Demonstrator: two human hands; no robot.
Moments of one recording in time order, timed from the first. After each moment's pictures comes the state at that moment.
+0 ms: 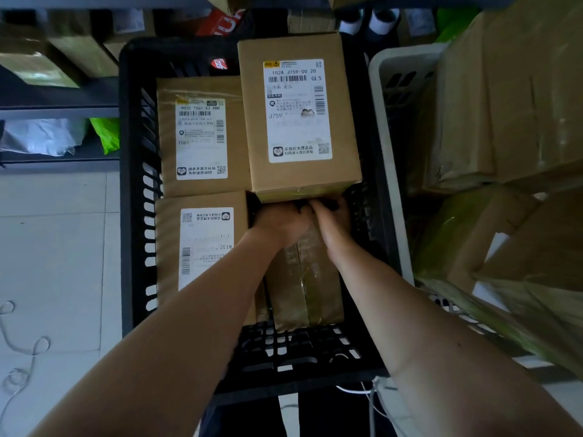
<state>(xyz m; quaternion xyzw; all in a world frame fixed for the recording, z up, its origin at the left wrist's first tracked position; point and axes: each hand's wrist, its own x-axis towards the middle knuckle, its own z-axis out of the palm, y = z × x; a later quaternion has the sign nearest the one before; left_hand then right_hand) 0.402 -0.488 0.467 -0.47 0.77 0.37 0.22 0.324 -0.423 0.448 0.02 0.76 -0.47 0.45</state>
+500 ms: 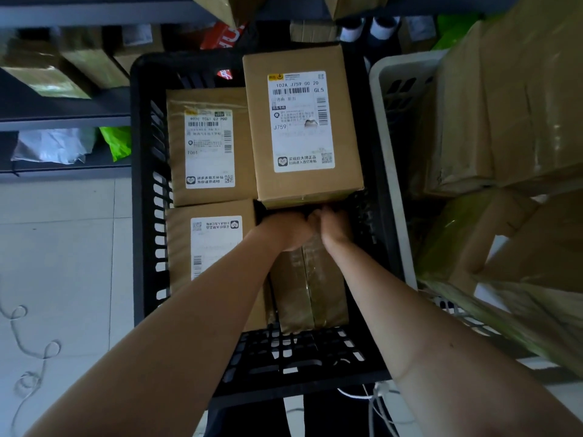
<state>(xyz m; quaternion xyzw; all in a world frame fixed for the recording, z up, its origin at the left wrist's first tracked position) 0.407 -0.490 0.477 -0.40 0.78 0.39 0.27 0.326 -0.432 0.453 0.03 0.81 -0.34 0.47</state>
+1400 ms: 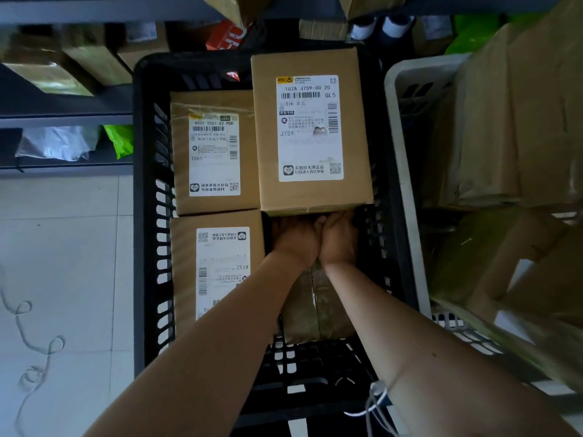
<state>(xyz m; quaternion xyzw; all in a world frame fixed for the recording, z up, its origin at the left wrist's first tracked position) 0.399 -0.472 0.451 -0.50 0.77 0.30 0.26 0.334 -0.432 0.432 -0.10 0.90 -0.27 0.34</state>
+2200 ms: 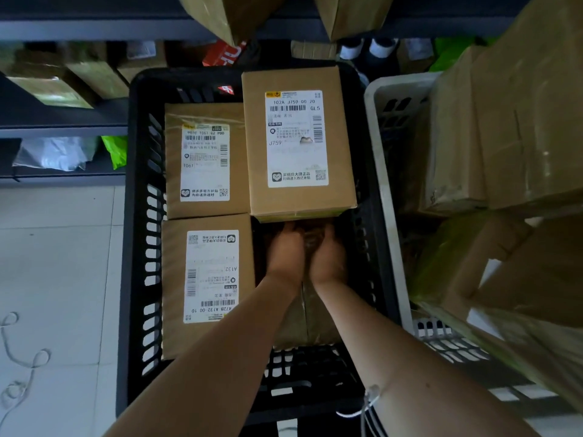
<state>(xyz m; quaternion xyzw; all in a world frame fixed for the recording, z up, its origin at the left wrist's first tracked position) 0.402 -0.450 0.438 -0.55 0.75 0.36 0.03 0.341 -0.399 0.420 -0.20 0.89 -0.24 0.33</state>
